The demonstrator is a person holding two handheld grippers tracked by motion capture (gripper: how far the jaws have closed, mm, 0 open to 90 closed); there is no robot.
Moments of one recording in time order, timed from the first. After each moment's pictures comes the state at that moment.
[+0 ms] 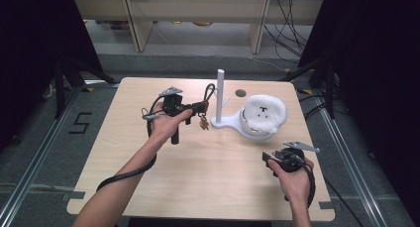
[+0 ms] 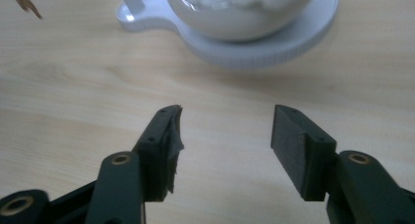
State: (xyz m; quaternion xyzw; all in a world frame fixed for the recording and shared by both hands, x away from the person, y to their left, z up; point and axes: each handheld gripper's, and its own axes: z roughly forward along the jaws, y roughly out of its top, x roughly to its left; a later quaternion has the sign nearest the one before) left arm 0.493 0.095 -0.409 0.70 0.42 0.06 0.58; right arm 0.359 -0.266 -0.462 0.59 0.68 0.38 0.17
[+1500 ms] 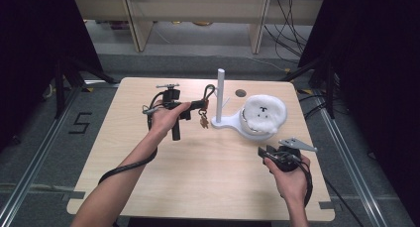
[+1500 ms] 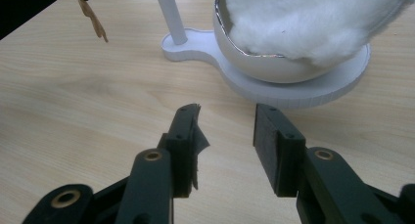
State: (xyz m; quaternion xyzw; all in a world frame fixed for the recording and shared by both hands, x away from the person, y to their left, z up) left arm 0.514 0.100 -0.412 0.66 0.47 -0.03 0.58; right arm 0.351 -0.247 -0.443 0.56 0.69 0.42 0.18
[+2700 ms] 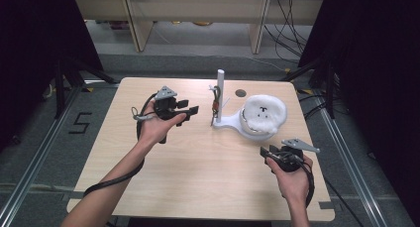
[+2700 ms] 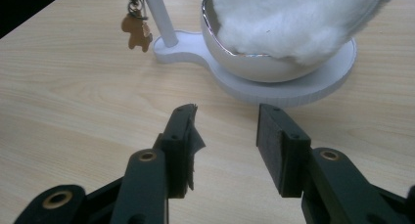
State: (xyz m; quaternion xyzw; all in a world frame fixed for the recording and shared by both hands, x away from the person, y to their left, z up) left arm 0.474 0.117 -0.399 0.74 0.38 0.17 0.53; right arm 0.354 -0.255 -0.447 0.55 0.69 0.43 0.20
